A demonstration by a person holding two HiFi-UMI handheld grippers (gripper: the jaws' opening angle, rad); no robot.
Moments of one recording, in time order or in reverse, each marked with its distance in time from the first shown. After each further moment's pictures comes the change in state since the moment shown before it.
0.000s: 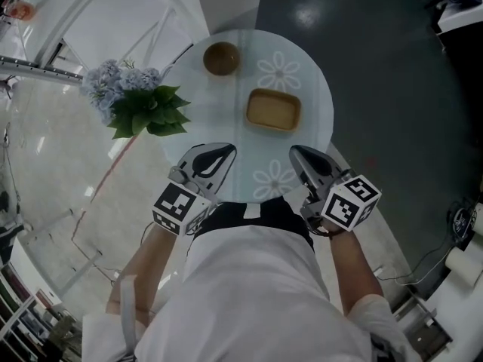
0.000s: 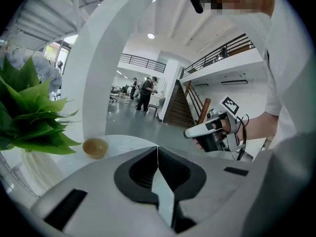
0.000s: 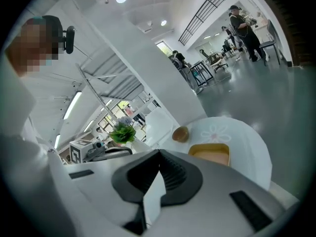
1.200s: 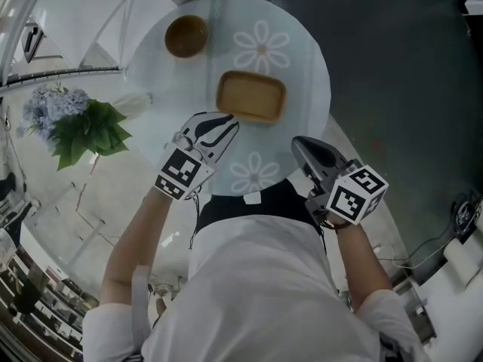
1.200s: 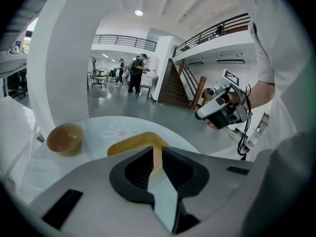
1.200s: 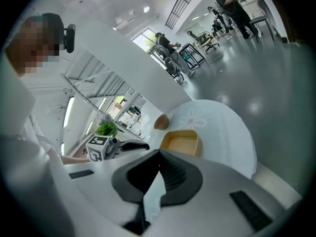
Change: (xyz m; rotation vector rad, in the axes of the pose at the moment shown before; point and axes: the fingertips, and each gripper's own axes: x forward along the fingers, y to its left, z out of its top) left arm 0.144 0.020 -0.072 0.110 0.227 -0.072; right arm -0.002 -0.121 -0.025 0.138 0.161 0.032
